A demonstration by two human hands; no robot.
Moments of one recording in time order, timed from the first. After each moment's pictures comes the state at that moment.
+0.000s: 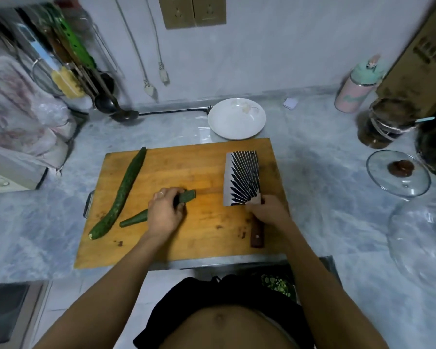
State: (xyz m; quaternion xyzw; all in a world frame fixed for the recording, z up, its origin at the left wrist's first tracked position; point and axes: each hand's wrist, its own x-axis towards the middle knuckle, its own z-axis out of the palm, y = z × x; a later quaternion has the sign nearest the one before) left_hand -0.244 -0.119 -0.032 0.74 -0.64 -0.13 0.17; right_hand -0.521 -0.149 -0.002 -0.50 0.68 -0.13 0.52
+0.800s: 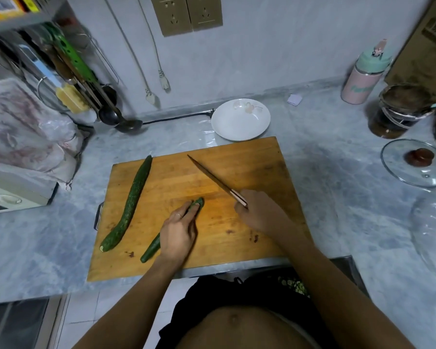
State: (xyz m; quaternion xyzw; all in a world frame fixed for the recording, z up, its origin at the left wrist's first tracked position) left_hand -0.251 -0.092 -0.054 0.68 -0.71 -0.07 0.18; right_hand -0.484 -0.150 0.003 -0.74 0.56 -0.12 0.36
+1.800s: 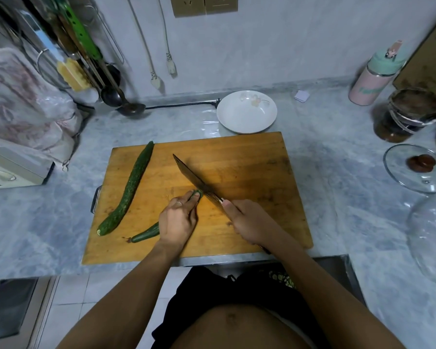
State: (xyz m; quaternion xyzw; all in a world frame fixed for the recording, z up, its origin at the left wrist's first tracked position) left_hand -0.250 -0.098 -0.054 0.69 -0.70 -0.03 0.17; right_hand -0.460 -0.110 0.045 -0.70 0.51 -0.10 0.50
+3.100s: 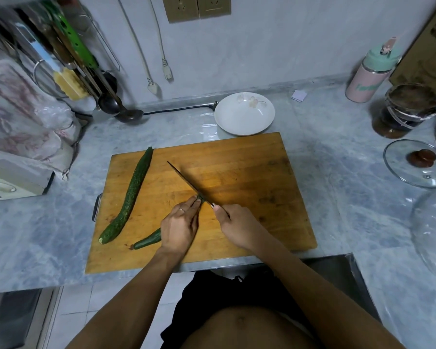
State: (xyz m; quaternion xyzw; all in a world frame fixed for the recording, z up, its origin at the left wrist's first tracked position) left_hand -0.248 -0.094 -0.058 0.66 -0.72 0.00 0.20; right_hand -0.431 -0.108 0.026 -0.69 0.55 -0.11 0.47
